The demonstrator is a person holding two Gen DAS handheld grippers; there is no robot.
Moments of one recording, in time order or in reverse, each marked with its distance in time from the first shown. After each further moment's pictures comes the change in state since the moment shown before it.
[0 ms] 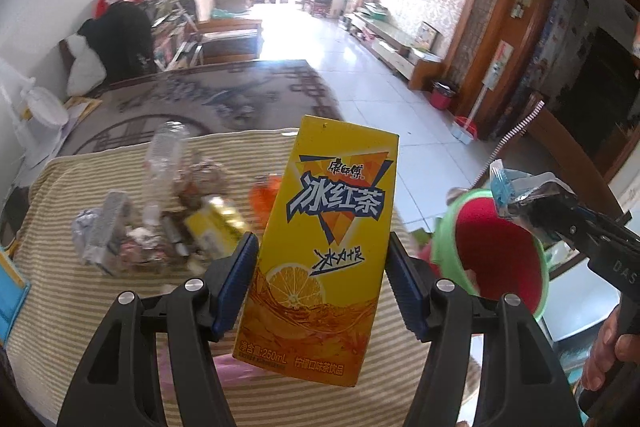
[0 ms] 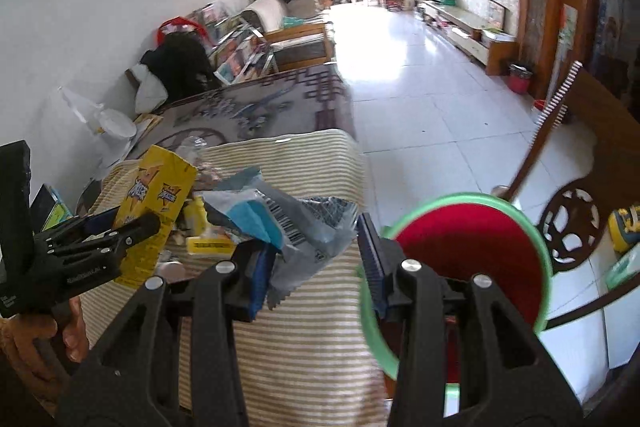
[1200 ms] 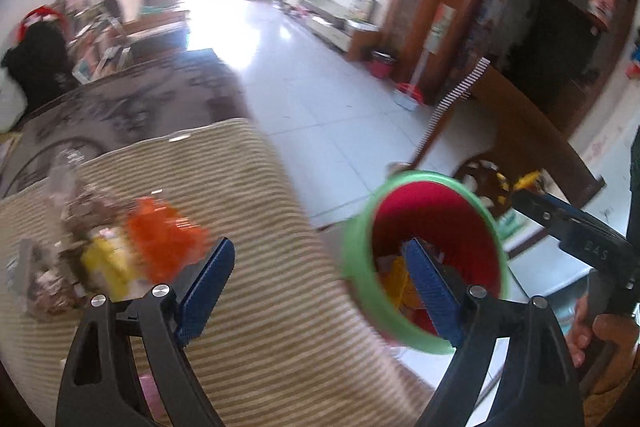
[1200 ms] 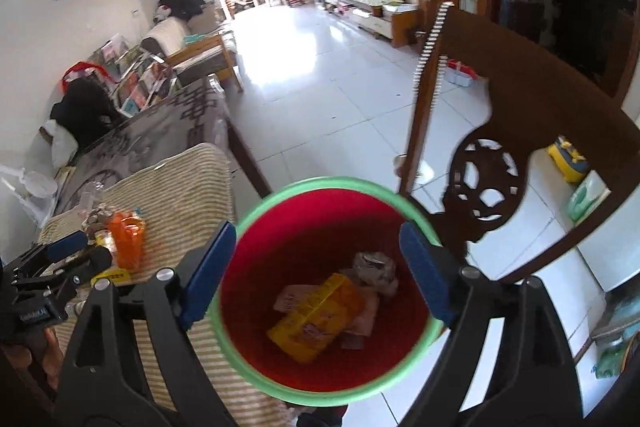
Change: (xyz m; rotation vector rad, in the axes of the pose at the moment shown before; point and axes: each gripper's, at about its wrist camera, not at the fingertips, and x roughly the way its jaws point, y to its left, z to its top) left arm 0.051 -0.076 0.021 0.112 0.077 -0.153; right arm 0.008 -0.102 -0.005 0.199 0.010 -0.204
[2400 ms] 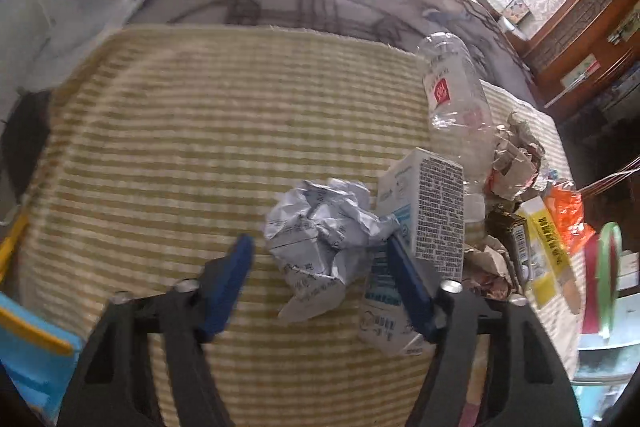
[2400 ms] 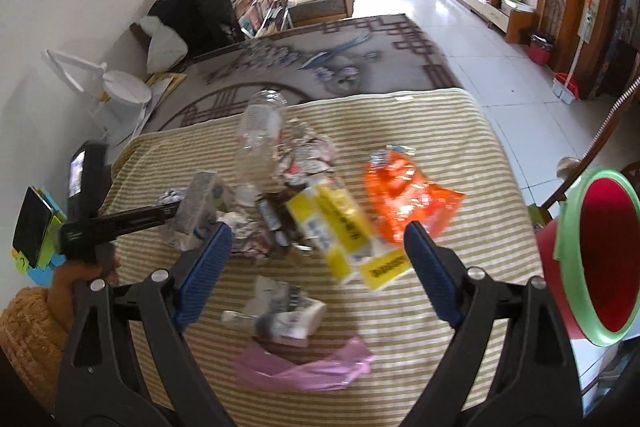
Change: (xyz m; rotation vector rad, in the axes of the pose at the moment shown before) left arm 0.015 0.433 -0.068 -0.412 0.226 0.171; right arm 0.050 0.363 -0.066 -0.242 0.154 0.195
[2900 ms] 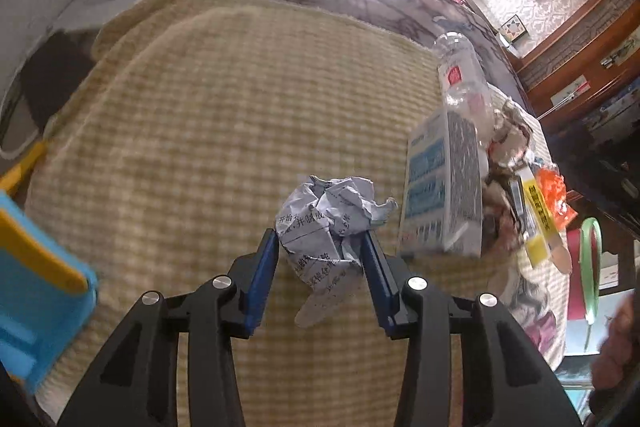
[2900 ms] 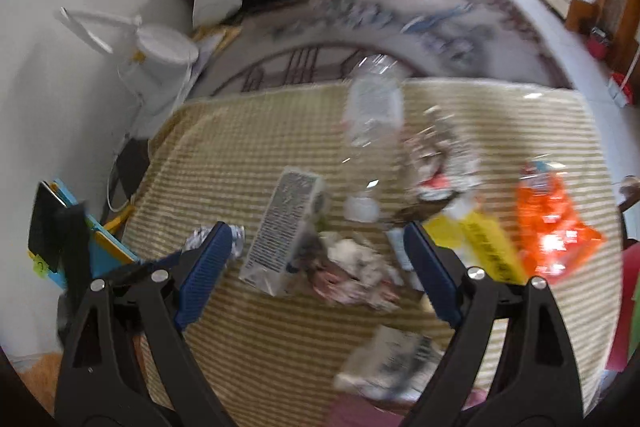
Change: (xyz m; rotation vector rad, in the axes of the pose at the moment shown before) left arm -0.024 0.036 -0.048 -0.064 -0.006 -0.051; right arm 0.110 0.100 0.030 -0.054 0.203 0.174
